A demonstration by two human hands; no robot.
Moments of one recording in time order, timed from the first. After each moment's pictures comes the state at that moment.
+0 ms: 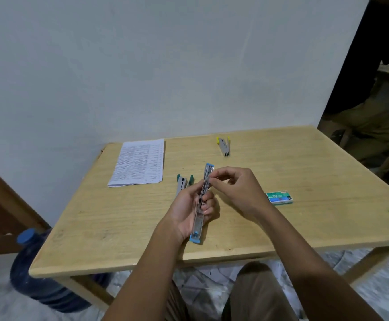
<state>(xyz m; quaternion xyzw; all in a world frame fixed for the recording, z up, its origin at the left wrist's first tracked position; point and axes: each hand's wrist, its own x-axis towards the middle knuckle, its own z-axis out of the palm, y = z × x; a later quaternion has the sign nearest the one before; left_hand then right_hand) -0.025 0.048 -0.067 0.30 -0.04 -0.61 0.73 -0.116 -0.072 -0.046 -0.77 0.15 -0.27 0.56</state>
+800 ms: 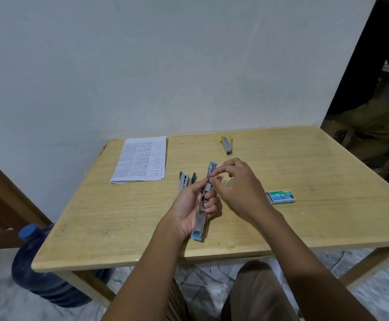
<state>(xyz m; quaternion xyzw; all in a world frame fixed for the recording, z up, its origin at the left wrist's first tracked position) -0.027 0.049 -0.062 0.32 -0.05 -0.59 0.74 -0.109 -0.066 -0.050 -0.88 0.21 -0.29 0.32</state>
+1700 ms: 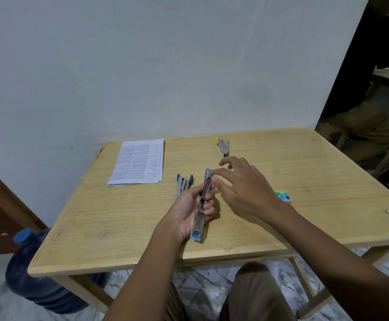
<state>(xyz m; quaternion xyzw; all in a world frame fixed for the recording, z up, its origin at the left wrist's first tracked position) -0.023 0.047 -0.071 0.30 -0.05 -0.61 0.74 -0.122 -0.087 -0.044 -0.96 0.11 -0.23 0.10</state>
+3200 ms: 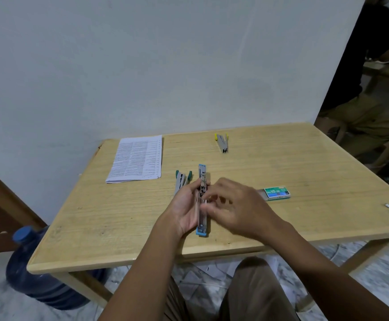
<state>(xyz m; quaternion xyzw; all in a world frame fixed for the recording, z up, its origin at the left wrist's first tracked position) -0.020 0.048 -0.074 0.34 -0.05 -0.59 0.73 -0.149 -0.051 -0.052 -0.94 0.02 -0.25 0.22</state>
